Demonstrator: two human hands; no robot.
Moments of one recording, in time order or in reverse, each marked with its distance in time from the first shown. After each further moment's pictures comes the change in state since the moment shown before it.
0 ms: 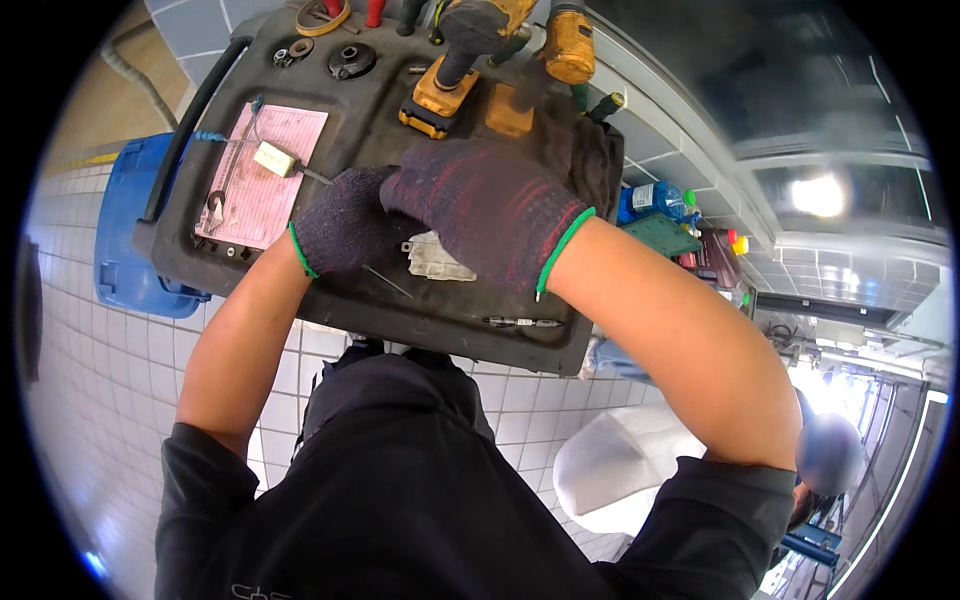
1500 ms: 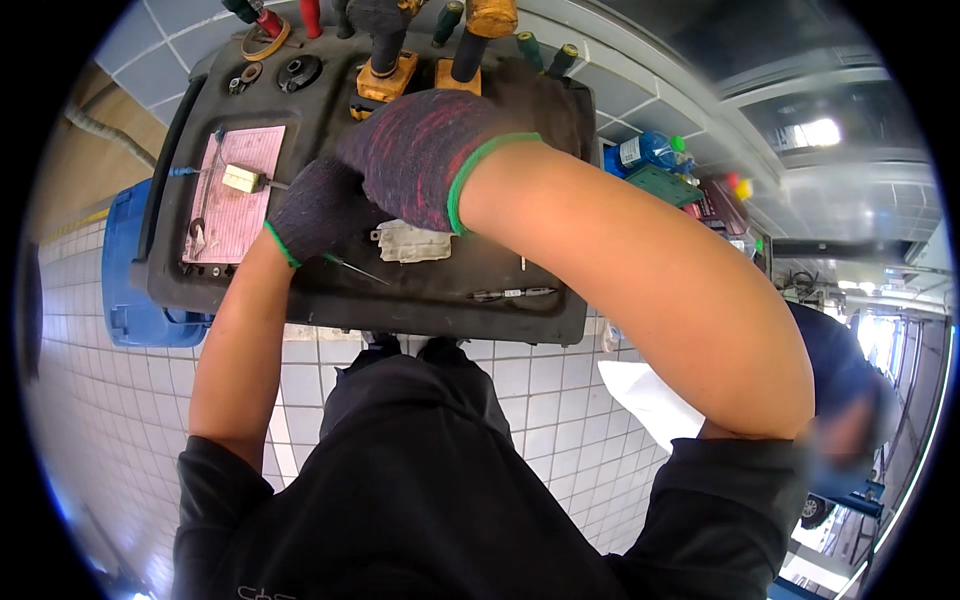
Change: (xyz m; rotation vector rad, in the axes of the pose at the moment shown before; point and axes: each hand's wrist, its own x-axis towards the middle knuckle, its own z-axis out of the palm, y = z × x) left_hand 0.020 0.016 0.012 0.166 0.010 -0.048; right_hand -0.002 0.002 -0.016 -0.052 -0.248 0.339
